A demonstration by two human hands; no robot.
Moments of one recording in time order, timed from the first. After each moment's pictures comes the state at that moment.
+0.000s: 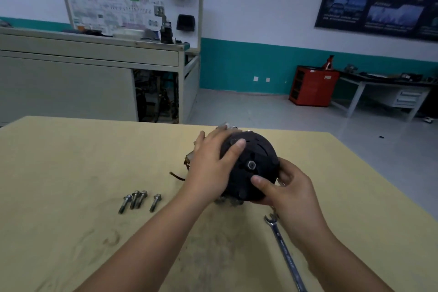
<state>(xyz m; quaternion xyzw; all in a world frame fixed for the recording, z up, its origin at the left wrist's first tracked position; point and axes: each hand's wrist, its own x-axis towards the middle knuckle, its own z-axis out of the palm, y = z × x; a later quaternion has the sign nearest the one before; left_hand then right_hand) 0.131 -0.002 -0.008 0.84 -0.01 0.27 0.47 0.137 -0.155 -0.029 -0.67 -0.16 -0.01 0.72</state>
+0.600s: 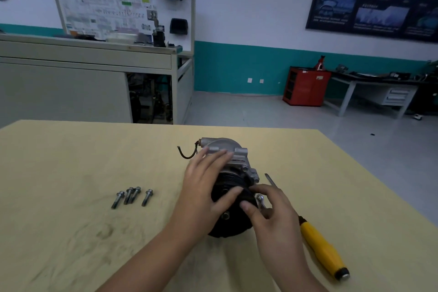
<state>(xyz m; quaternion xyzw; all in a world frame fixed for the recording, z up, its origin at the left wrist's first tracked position) 0.088 -0.022 -0.054 0.85 -0.12 0.35 0.36 0.091 -0.168 -0.067 -0.81 -0.16 -0.14 0.55</state>
